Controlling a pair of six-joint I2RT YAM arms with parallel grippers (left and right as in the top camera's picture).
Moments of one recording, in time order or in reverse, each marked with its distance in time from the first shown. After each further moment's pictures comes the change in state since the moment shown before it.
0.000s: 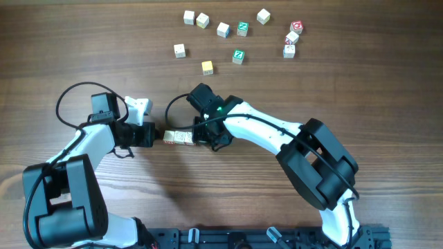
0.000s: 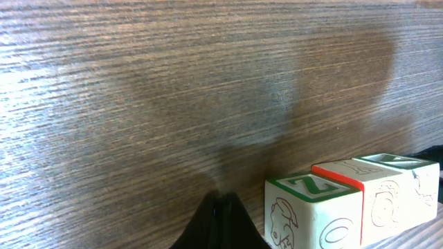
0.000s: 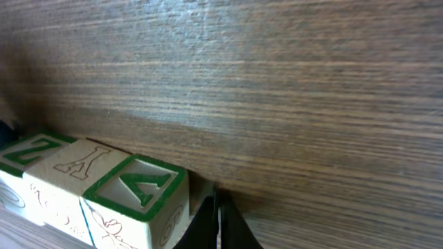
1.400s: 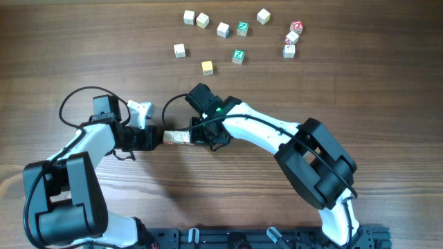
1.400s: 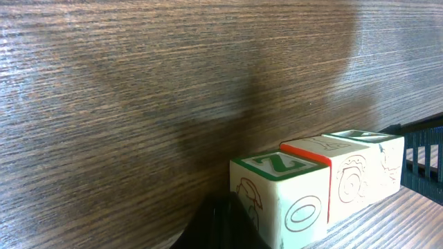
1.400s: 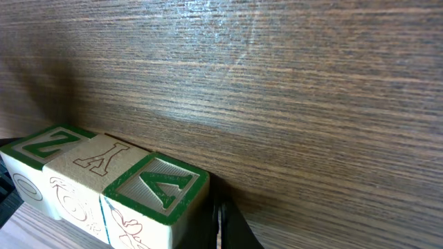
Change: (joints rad) left arm 0.000 0.013 0.002 -0.073 0.077 0.000; right arm 0.001 0.009 0.000 0.044 -0.031 -0.042
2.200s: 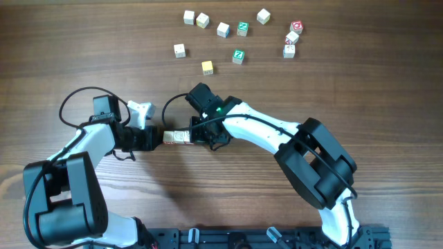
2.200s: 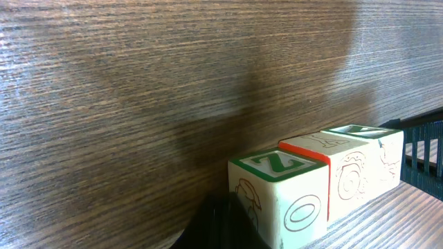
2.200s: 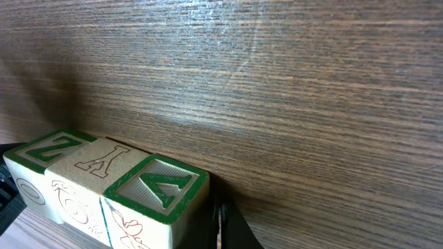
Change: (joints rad) left arm 0.000 0.001 0.000 -0.007 0.002 0.000; right arm 0.000 0.001 0.000 0.008 0.002 -0.003
